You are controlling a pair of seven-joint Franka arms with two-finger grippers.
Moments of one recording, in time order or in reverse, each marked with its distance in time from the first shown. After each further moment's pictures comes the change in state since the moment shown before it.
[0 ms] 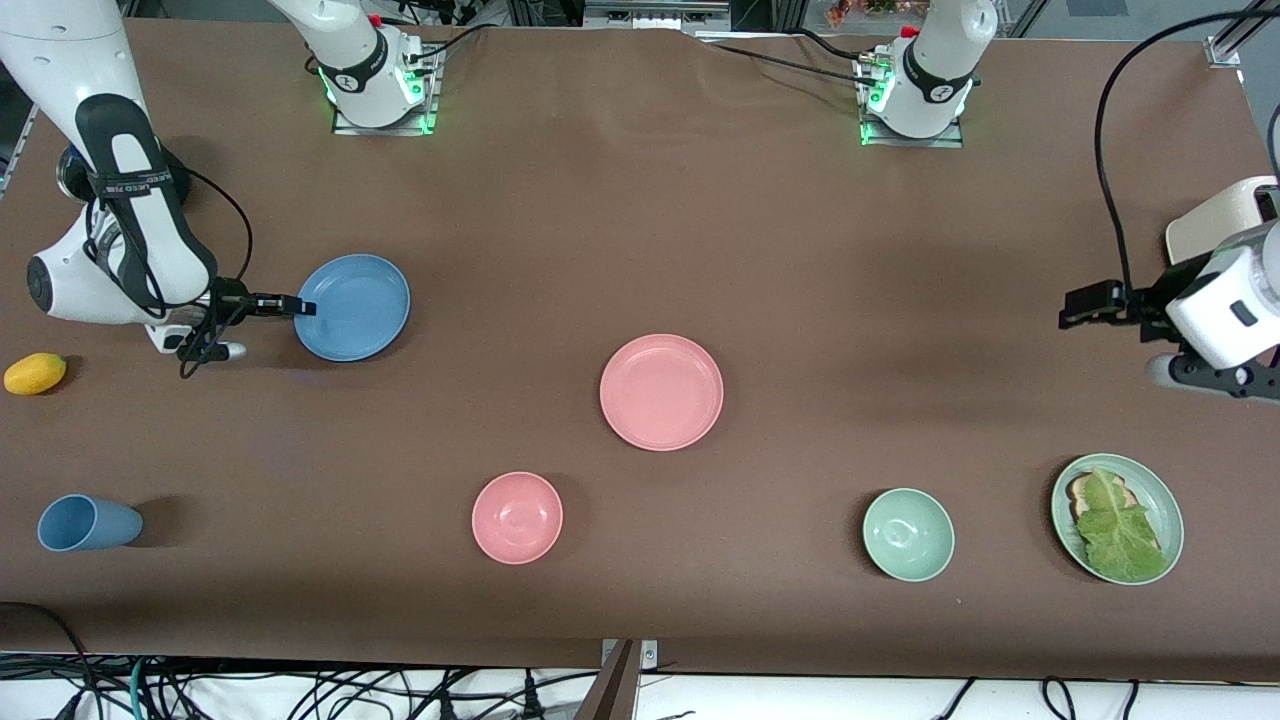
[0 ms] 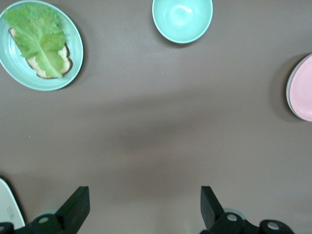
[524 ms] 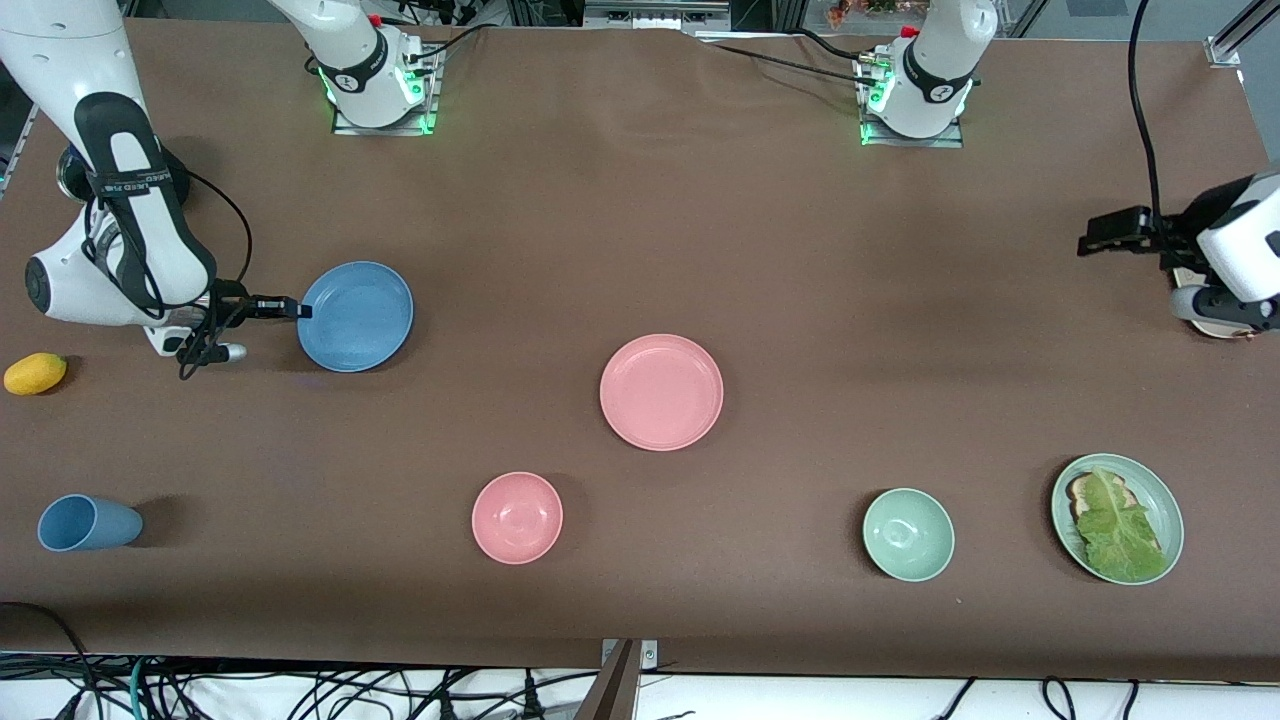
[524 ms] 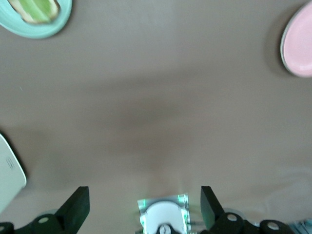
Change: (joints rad) left arm -0.004 -0.064 0.004 -0.001 0.000 -0.231 0.001; right arm 0.006 -0.016 0.012 0.020 0.006 -0.008 -0.017
